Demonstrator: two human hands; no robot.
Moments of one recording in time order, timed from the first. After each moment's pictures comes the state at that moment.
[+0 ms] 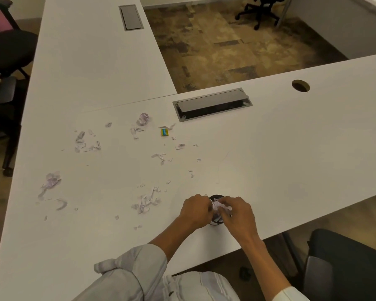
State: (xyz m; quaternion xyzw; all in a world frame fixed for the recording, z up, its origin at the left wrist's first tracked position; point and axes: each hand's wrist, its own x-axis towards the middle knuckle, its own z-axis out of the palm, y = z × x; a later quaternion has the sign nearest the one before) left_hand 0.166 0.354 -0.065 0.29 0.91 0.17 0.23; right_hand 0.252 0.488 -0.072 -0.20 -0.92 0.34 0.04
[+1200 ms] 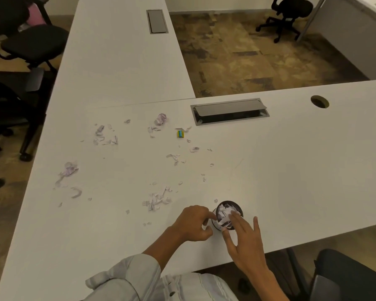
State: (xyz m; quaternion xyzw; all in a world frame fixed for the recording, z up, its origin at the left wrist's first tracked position) left_hand 0.174 0.296 -0.070 0.34 0.87 0.28 0.24; right_hand 0.291 0.464 -0.084 -0.10 -0.98 0.20 0.03
